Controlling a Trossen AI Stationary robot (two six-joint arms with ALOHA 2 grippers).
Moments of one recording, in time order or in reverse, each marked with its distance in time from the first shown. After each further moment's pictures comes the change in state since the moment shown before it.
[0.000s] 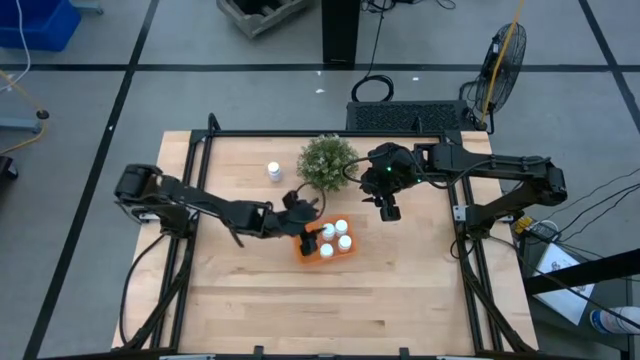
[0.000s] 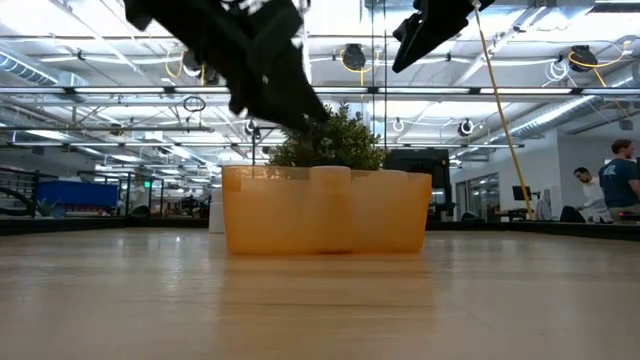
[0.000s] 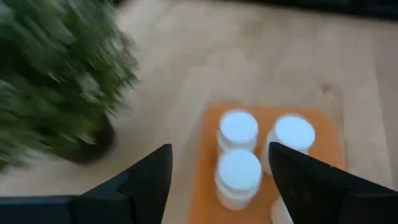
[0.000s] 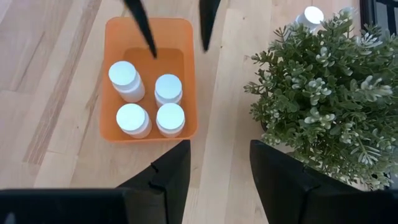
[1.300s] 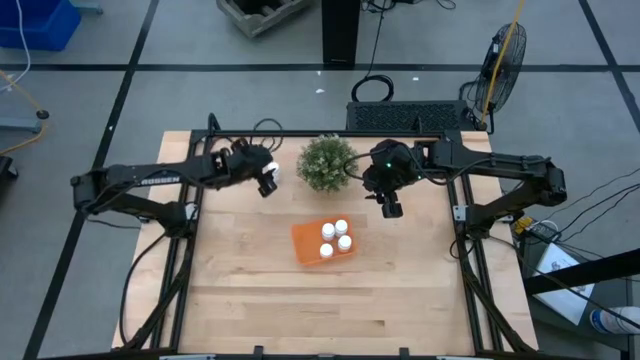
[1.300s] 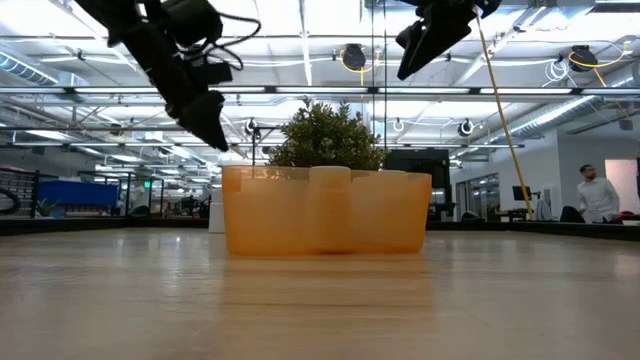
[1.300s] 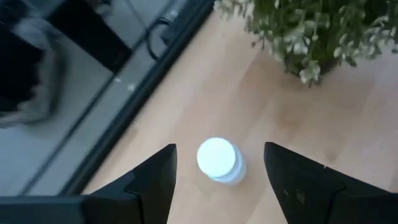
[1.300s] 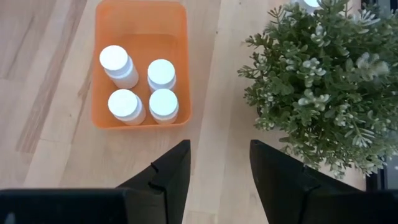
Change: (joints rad) left arm 0.528 -0.407 -0.174 -0.392 0.061 0.315; right arm -0.034 0.000 0.000 -0.039 -0.002 -0.026
